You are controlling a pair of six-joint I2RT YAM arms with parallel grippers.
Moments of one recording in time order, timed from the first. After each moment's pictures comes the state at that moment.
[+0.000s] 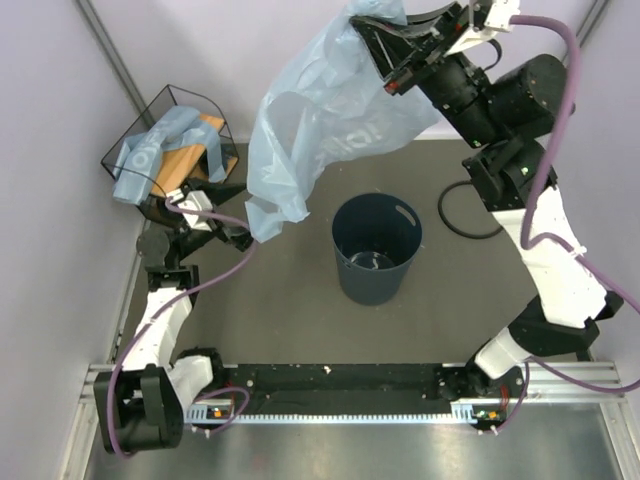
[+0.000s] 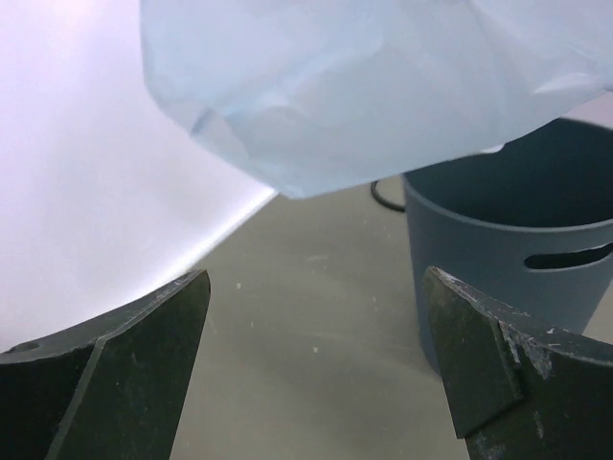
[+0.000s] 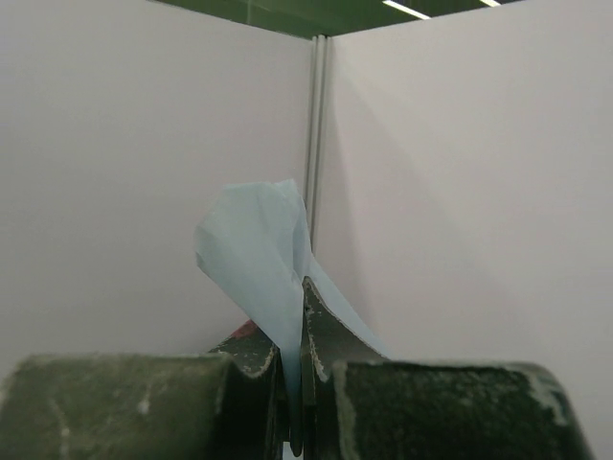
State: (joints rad) left arm 0.10 1.00 0.55 0.91 1.05 -0.25; right arm 0.74 1.57 2.26 -0.07 -0.21 0.03
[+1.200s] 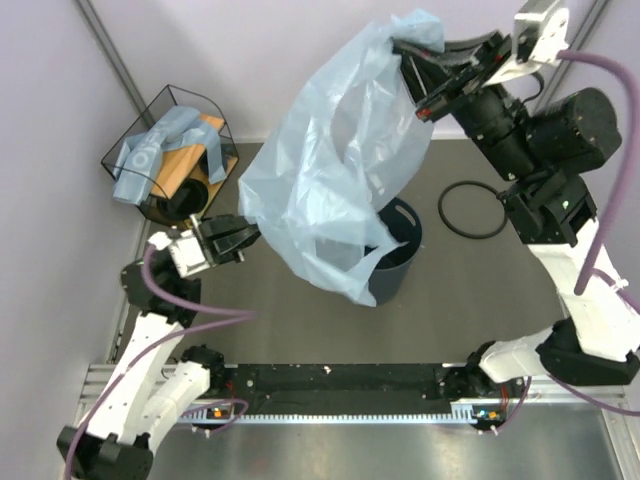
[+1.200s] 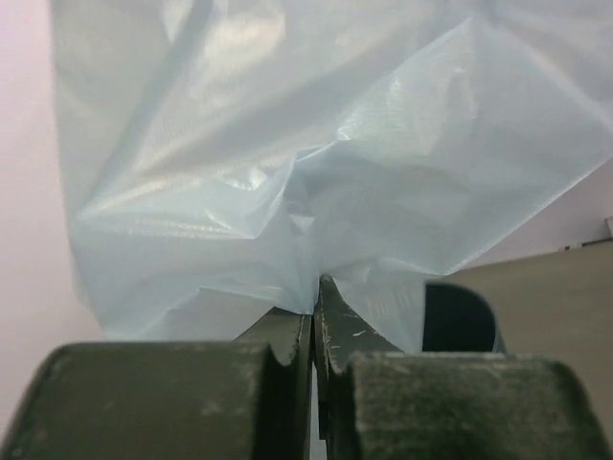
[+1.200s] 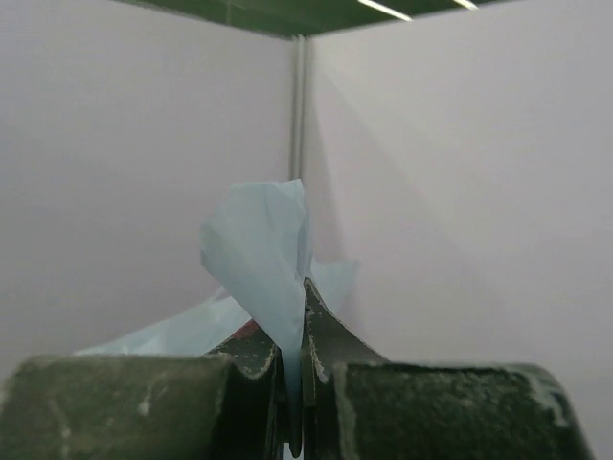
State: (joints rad) left arm -0.27 0.78 0.65 0.99 0.94 -0.17; right arm 0.78 1.39 2.14 -0.08 -0.17 0.01
